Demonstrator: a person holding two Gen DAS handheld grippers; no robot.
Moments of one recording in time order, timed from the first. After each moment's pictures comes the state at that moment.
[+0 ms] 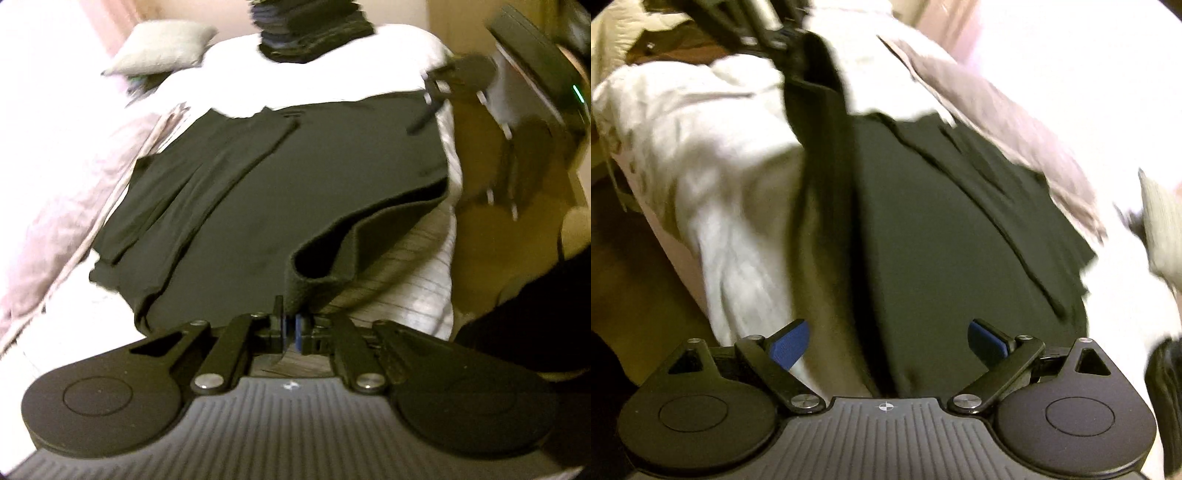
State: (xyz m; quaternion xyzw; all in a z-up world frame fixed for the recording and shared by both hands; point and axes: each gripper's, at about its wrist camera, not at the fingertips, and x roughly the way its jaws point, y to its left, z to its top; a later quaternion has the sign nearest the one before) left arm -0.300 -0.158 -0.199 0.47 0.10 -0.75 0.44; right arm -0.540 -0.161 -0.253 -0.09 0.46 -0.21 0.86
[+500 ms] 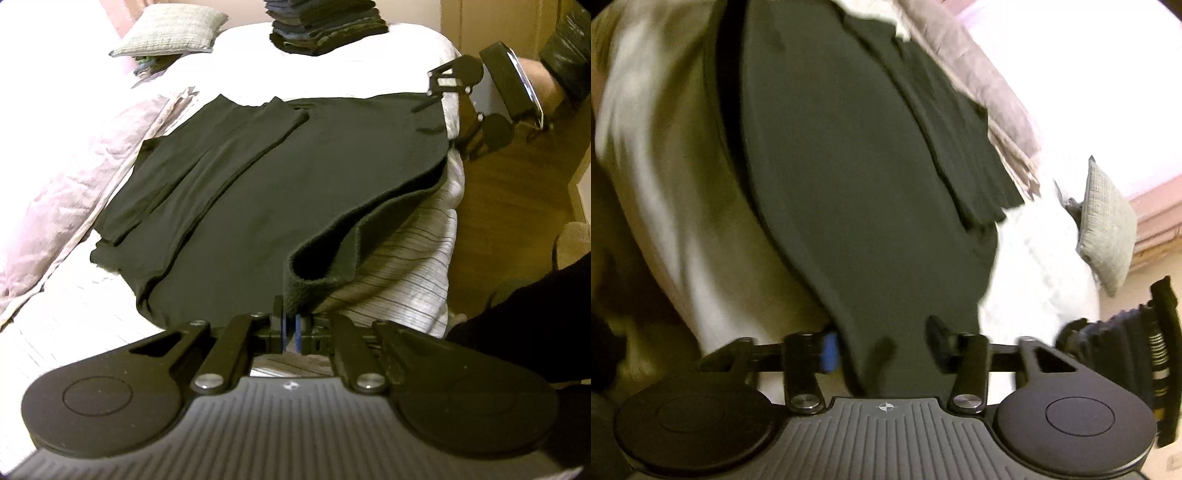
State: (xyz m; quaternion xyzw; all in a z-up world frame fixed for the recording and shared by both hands) left arm -0.295 -0.155 -0.192 0.47 0.13 -0.74 0.45; right arm -0.640 -0.234 -0.312 -0.22 0.56 -0.28 0.74
